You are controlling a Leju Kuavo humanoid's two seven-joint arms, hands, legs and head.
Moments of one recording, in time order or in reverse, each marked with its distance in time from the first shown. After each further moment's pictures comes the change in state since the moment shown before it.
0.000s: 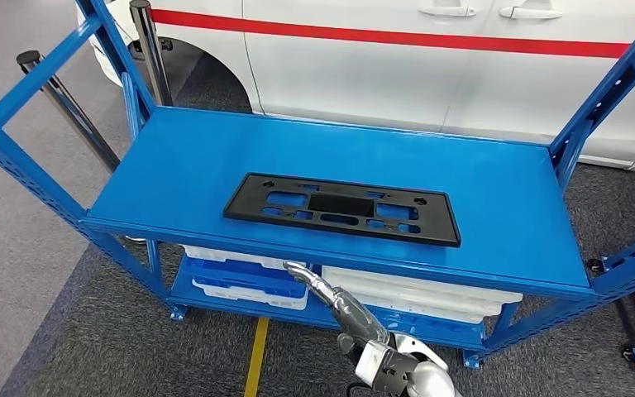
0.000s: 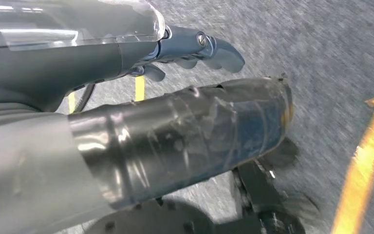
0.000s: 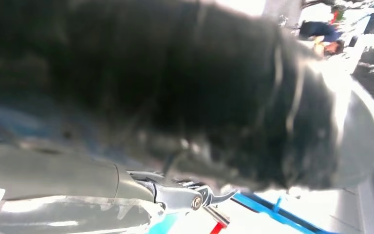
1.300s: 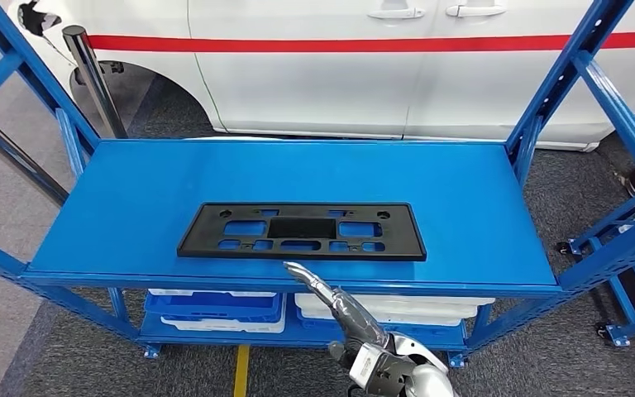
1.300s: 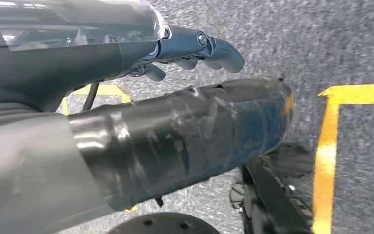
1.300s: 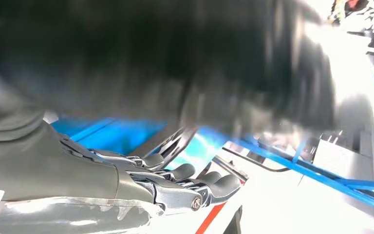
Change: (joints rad) left arm 0.005 0.010 0.016 0.001 -0.021 -0.001 -0.011; right arm 0.005 -0.004 0.009 -0.008 0.031 -0.040 0.015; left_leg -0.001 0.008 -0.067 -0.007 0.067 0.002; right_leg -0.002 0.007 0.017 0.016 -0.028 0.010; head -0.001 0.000
